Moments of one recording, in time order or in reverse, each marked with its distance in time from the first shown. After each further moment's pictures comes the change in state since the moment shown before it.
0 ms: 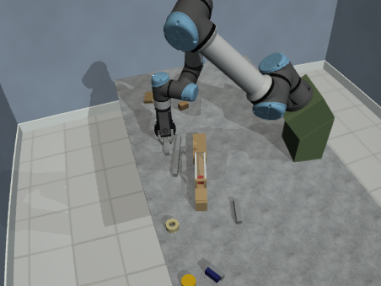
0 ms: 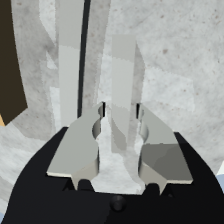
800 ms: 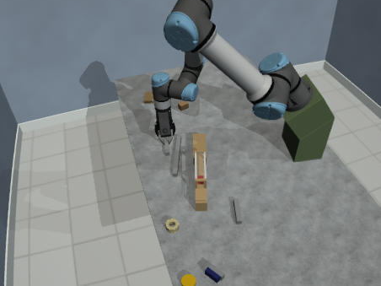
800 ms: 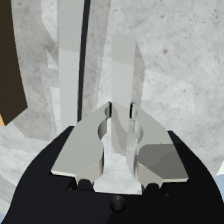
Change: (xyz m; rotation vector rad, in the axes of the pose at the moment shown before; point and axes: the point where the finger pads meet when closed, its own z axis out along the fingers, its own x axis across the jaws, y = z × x) arm 0.000 0.000 0.000 0.000 0.000 0.000
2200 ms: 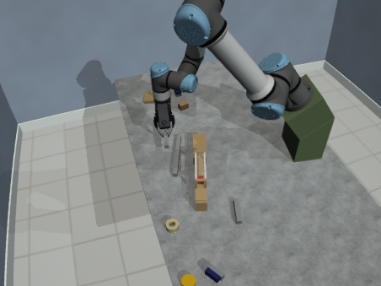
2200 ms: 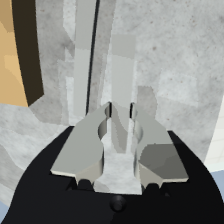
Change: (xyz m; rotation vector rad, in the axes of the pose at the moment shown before) arm 0.000 0.000 -0.046 -0.001 0.001 0.000
